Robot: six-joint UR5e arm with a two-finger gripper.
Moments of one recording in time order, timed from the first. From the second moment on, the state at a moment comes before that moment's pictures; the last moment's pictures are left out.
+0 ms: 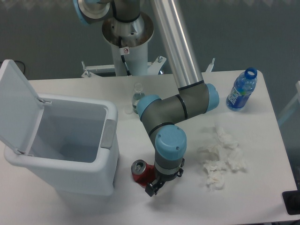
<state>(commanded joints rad) 2.40 -2.27 -1.43 -0.93 1.53 -0.37</state>
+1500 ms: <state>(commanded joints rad) 2.39 -2.26 -1.43 -0.93 1.53 -0.33</state>
